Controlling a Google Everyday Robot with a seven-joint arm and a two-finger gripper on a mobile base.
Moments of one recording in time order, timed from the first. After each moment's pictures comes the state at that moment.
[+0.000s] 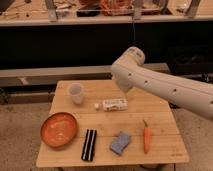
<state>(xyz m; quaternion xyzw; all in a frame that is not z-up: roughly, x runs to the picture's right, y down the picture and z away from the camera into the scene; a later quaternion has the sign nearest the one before) 0.078 0.008 0.740 -0.16 -0.04 -0.29 0.94</state>
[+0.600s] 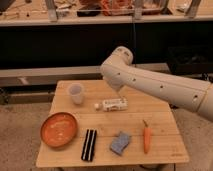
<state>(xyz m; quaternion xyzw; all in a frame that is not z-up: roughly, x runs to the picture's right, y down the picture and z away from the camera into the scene) 0.042 0.002 0.754 -0.16 -0.05 -0.34 0.93</state>
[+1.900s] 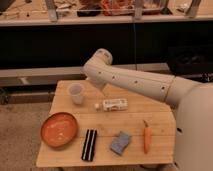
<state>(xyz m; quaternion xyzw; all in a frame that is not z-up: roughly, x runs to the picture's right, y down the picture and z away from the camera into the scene) -0.037 0.000 0.808 -0.14 -0.11 -0.42 0.89</state>
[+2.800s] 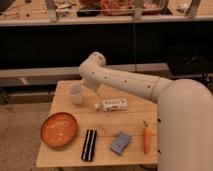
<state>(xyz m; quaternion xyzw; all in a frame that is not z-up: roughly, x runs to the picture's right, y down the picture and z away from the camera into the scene) -0.082 0.014 0.849 -0.15 -0.16 -0.47 0.85</state>
